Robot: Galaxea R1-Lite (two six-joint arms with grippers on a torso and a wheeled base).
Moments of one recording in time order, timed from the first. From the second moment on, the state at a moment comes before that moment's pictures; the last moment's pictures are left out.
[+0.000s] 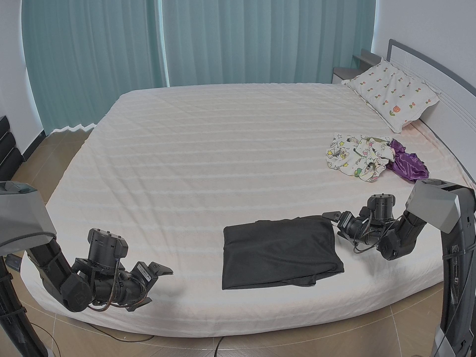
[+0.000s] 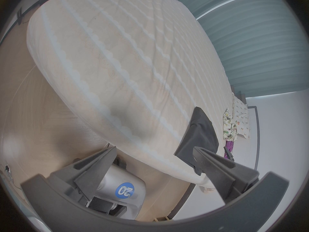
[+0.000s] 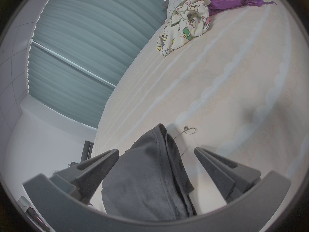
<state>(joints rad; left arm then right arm) -0.28 1.99 -0.36 -0.76 -0.17 -1.12 0.08 2.51 -1.01 -1.00 0.33 0.77</state>
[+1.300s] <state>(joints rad) -0.28 2.00 -0.35 -0.77 -0.17 -1.11 0.07 2.54 -1.06 -1.01 0.25 0.81</state>
